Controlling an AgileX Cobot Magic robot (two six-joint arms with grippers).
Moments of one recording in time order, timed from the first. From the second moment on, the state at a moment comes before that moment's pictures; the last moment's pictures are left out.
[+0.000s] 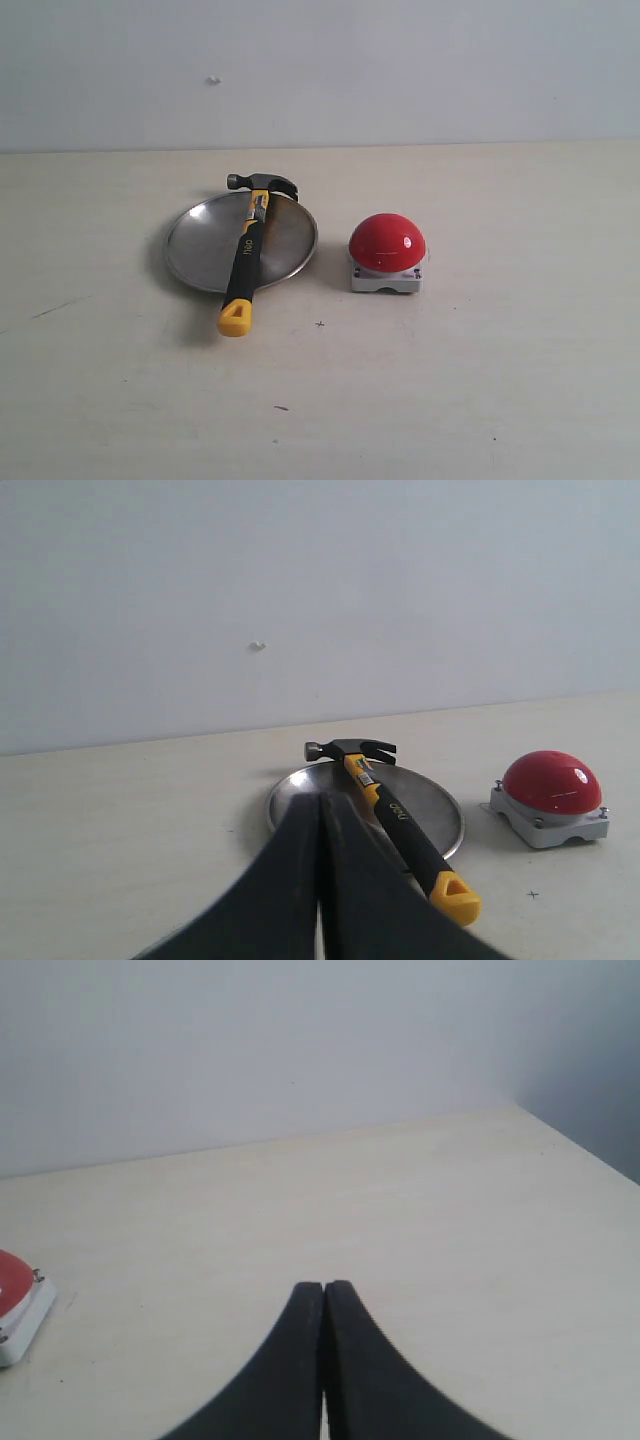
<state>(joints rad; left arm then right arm) -0.10 0.14 0.00 -1.72 0.24 1.70 -0.11 0.03 -0.08 -0.55 0.39 0.61</state>
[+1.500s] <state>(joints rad) -0.10 0.14 0.00 -1.72 0.24 1.70 -0.15 0.01 0.00 -0.13 0.24 0.22</state>
